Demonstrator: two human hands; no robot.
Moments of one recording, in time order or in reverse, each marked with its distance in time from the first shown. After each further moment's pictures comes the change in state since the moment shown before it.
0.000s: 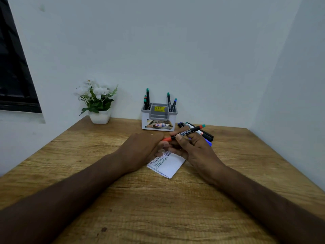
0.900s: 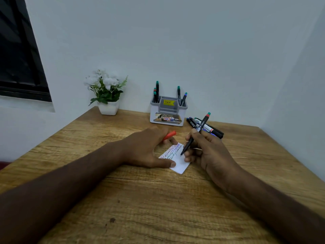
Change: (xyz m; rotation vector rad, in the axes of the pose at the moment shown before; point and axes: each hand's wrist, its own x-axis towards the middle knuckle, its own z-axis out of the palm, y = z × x) left_hand -0.009 -0.027 0.006 -0.277 -0.132 0.096; right_hand -0.017 -0.012 0.012 -0.028 0.206 0.140
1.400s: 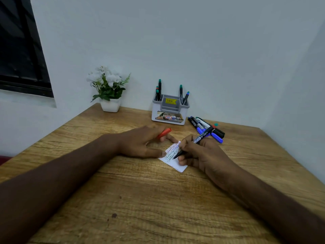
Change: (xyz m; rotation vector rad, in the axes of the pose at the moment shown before) left_hand -0.001 -0.020 -0.011 -0.135 -0.059 0.100; right_hand -0.003 0.002 0.001 -0.166 -0.203 0.058
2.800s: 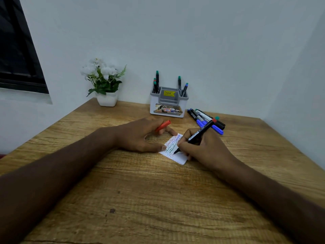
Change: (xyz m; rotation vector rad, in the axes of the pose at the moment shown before) left_hand 0.001 -0.010 0.004 0.120 -0.028 -0.052; right_hand -0.001 -0.002 0.001 -0.590 0.128 -0.133
